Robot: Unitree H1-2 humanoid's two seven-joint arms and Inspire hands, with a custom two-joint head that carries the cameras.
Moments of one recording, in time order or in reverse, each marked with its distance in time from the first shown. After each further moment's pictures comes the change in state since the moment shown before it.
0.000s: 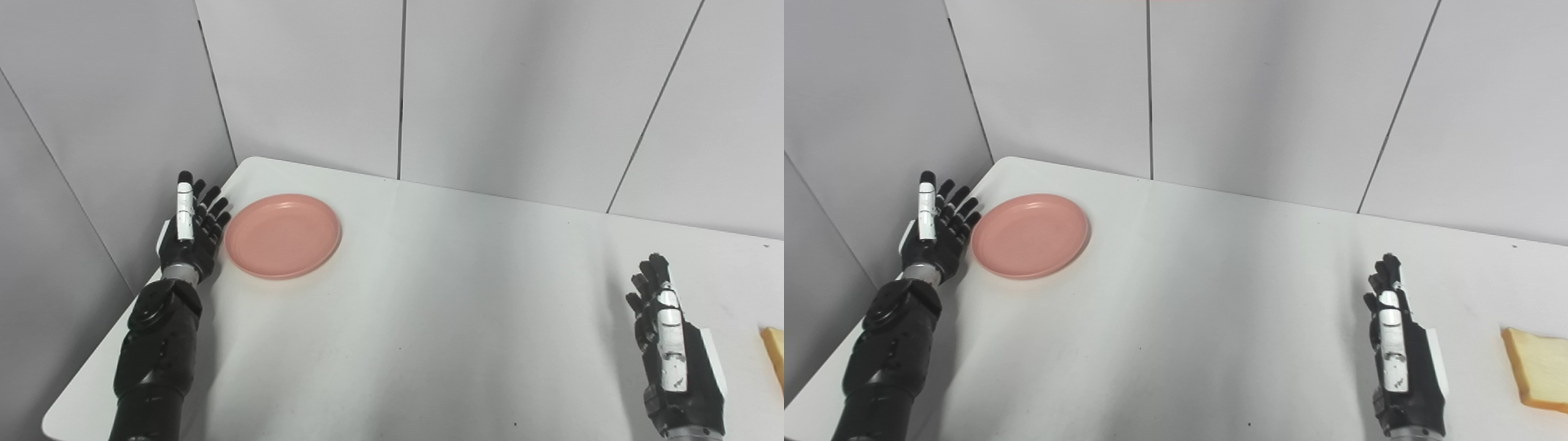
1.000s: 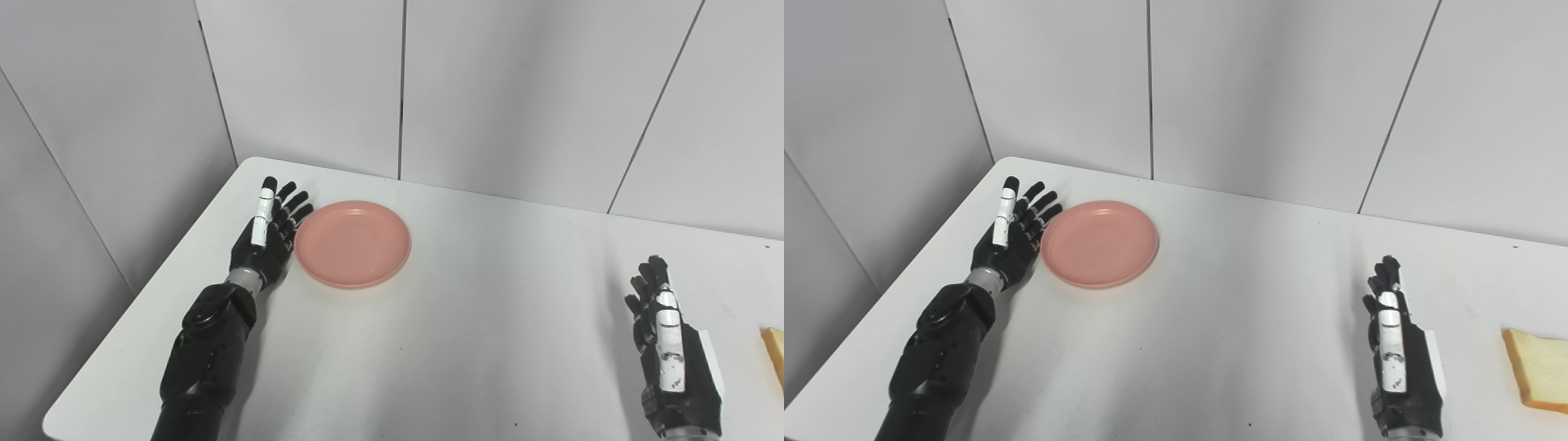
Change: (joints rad) left arm 0.022 -0.090 -0.185 -0.120 0.010 0.076 -0.127; right arm 0.000 0.012 0.005 0.023 0.001 -0.002 -0.009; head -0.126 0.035
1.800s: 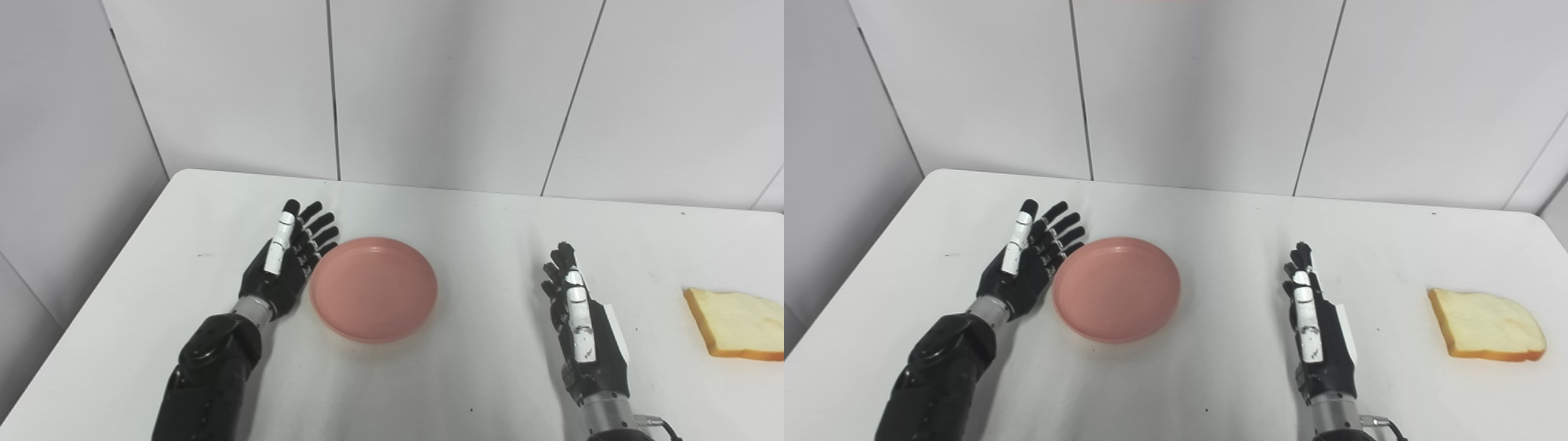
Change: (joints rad) left arm 0.053 -0.144 -0.169 -0.220 0.024 0.158 -0.007; right arm 0.000 0.056 0.025 0.040 -0.015 -0.008 -0.007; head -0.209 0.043
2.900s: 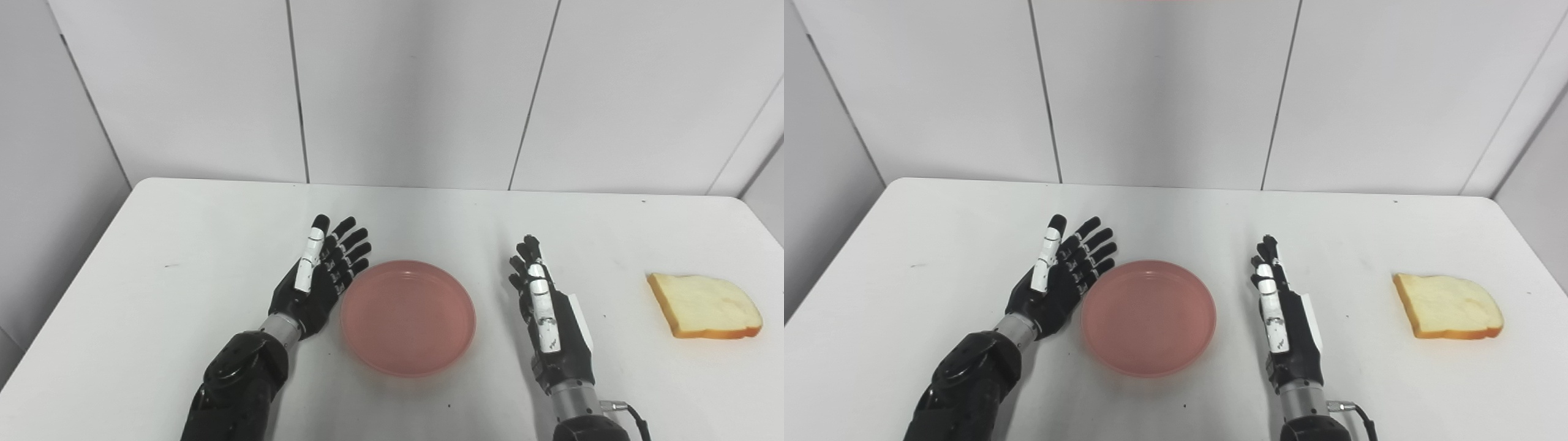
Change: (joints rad) left arm 0.009 -0.087 -0.071 -0.006 0.041 0.001 -0.039; right arm 0.000 0.018 0.005 0.009 -0.041 -0.017 -0.017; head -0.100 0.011
